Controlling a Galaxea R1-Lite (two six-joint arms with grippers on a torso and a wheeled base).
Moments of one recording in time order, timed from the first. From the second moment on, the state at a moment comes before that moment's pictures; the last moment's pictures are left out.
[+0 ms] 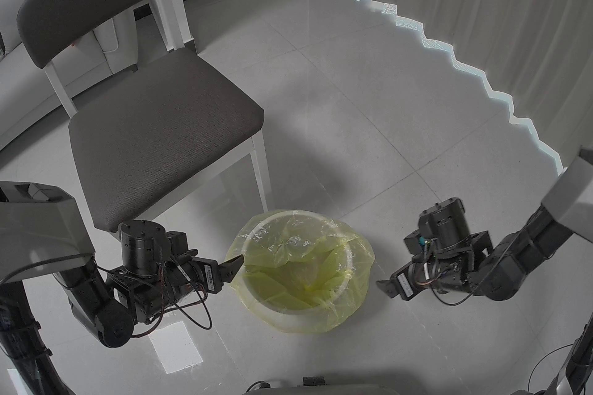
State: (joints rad) left arm -0.39 2.04 -0.39 -1.19 -0.02 -0.21; right arm 0.53 2.04 -0.74 -0.47 -0.19 -0.07
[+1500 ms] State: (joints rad) left arm -0.38 2.15 -0.40 -1.28 -0.02 -0.21; right arm 0.06 2.59 -1.69 0.24 -0.24 -0.23
